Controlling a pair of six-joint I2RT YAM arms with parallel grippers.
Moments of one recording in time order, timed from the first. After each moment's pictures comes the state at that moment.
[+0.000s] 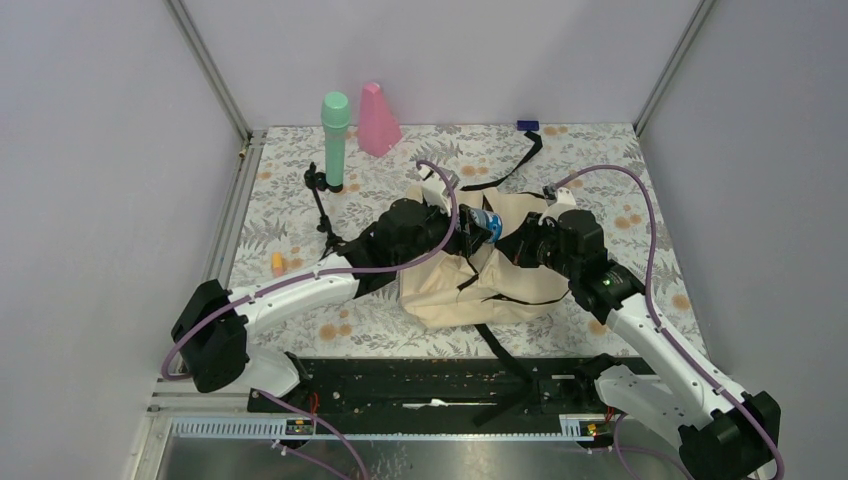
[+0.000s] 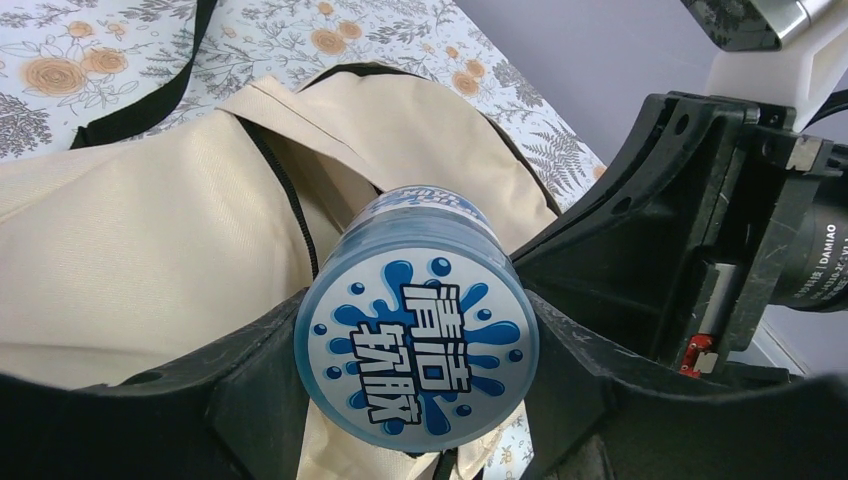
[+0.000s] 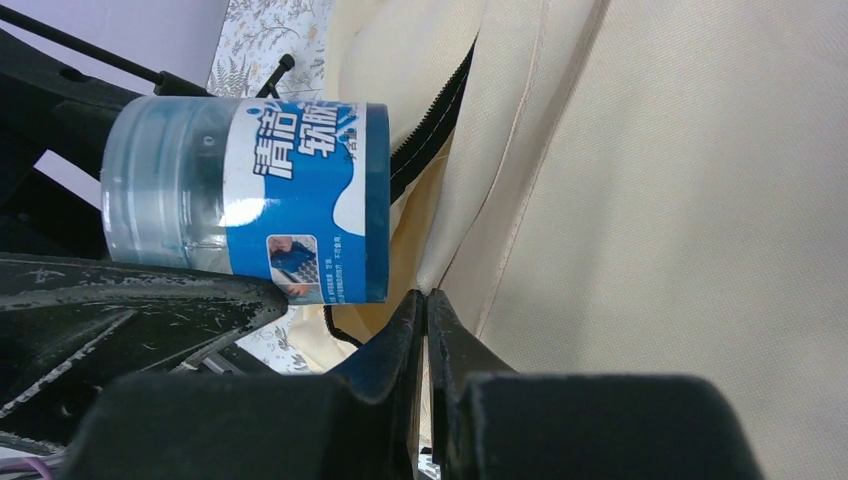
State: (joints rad) left arm -0.91 1.41 1.01 0.22 0.01 -0.44; right arm 0.46 0.90 0.72 -0.25 -0.17 0.58
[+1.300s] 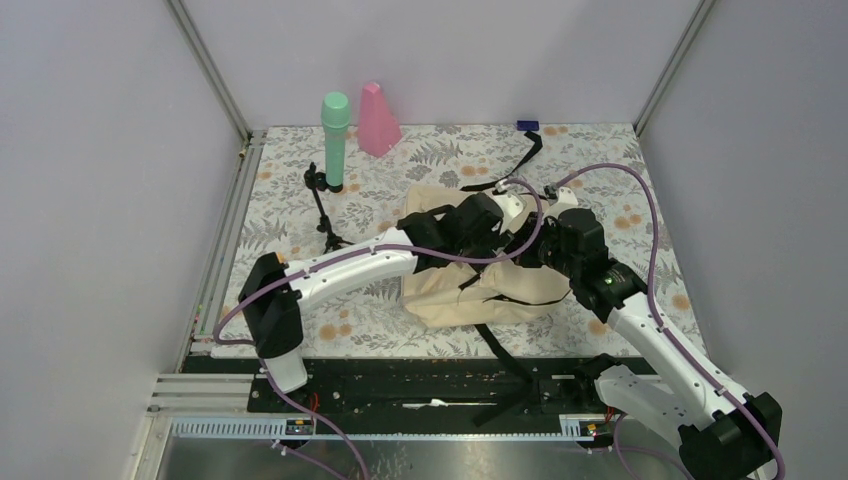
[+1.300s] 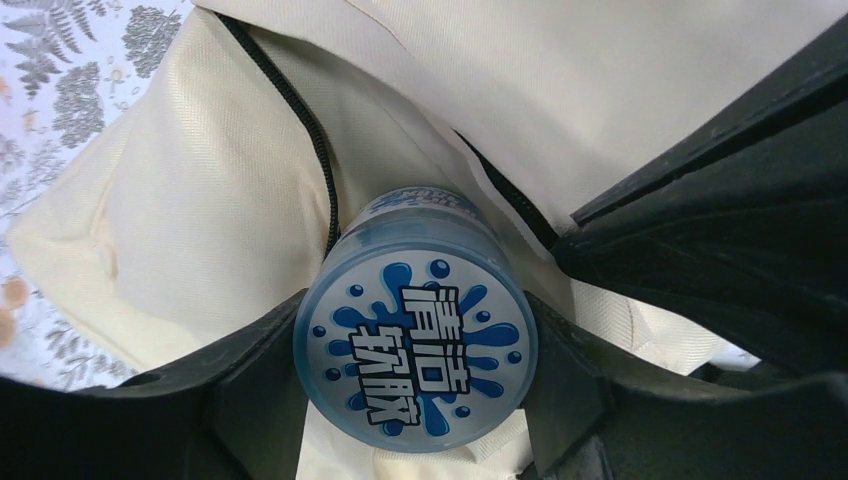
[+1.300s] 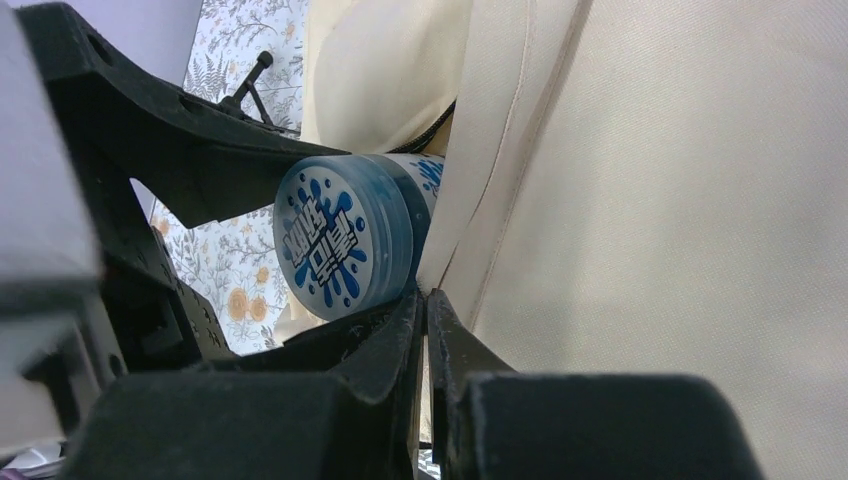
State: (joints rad) left arm -1.04 1.74 1.54 -0.55 -0.25 -0.05; right arm 0.46 0.90 0.75 -0.31 -0.14 0.57
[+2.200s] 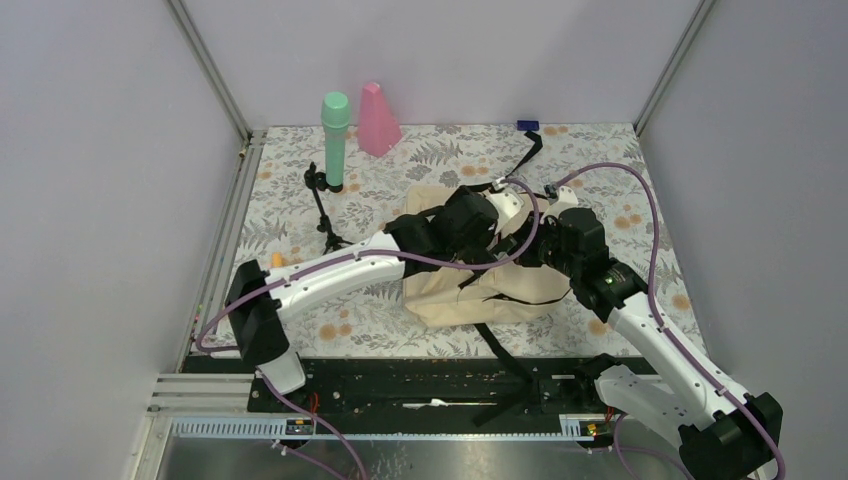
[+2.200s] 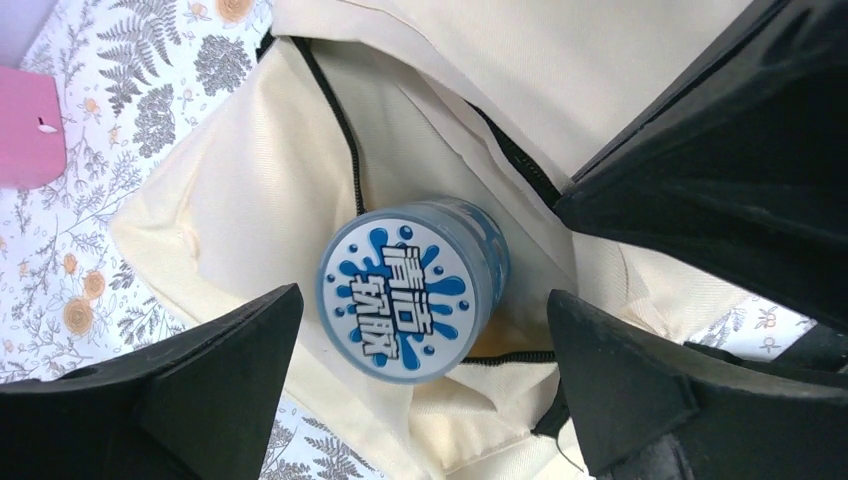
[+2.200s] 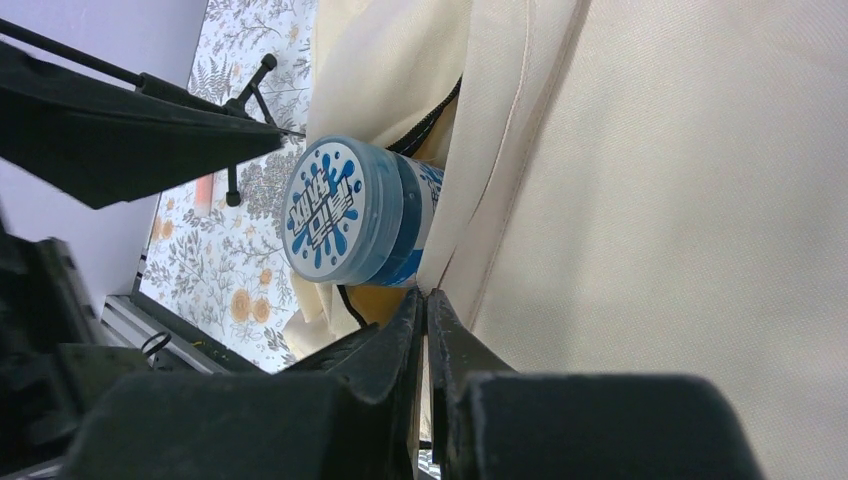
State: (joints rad) left arm -1.08 1.69 1.55 -0.59 -0.35 0.01; right arm 0.46 0.90 0.75 -0.31 -0.14 0.57
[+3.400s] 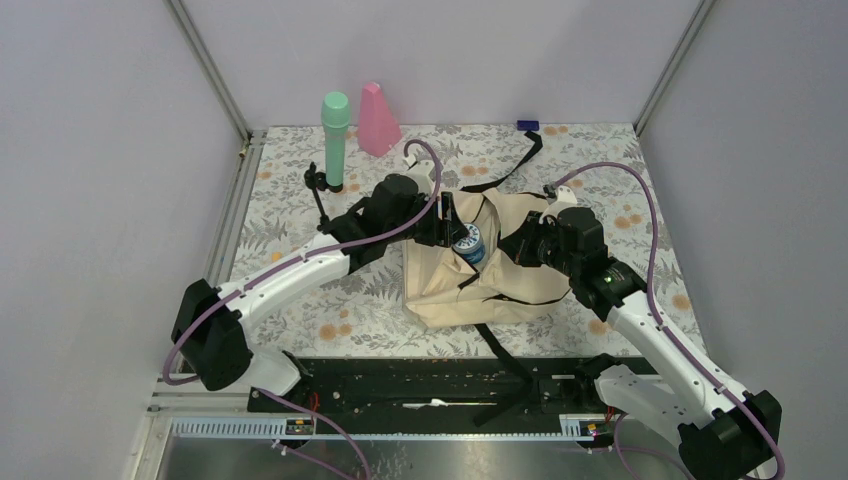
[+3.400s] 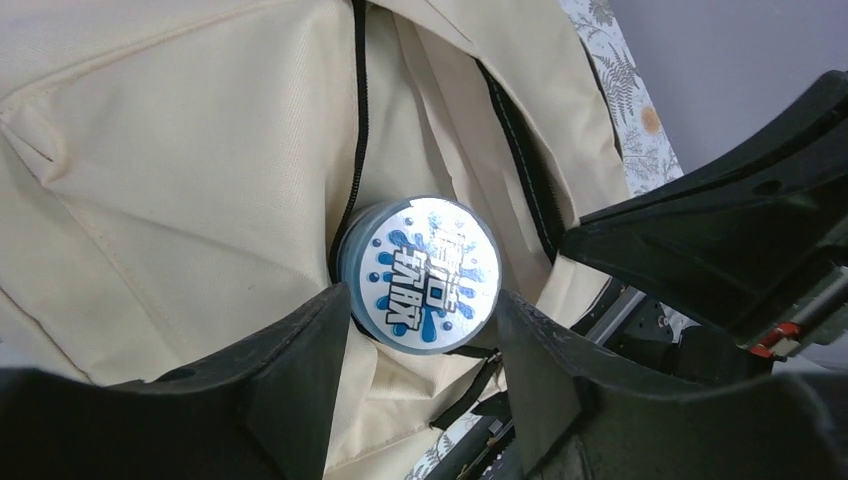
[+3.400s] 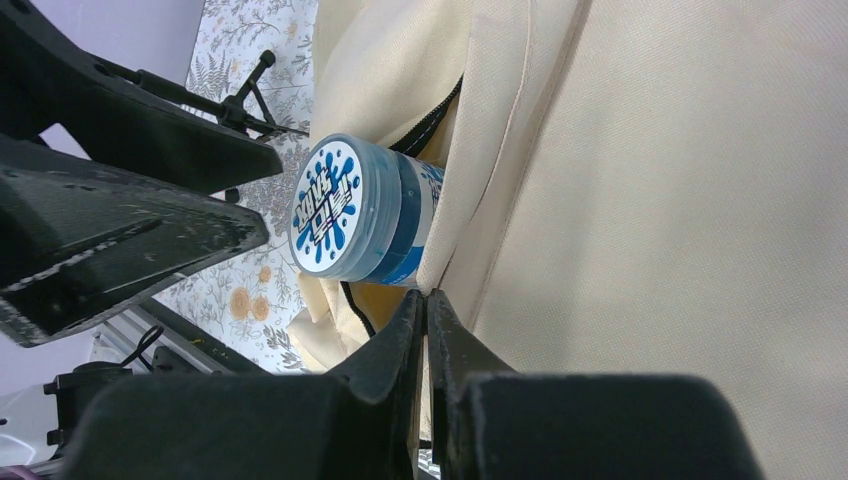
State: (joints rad) left arm -0.78 1.42 1.15 -0.21 0.14 -0.55; right arm 0.46 0.91 0.76 -0.31 -0.15 0.57
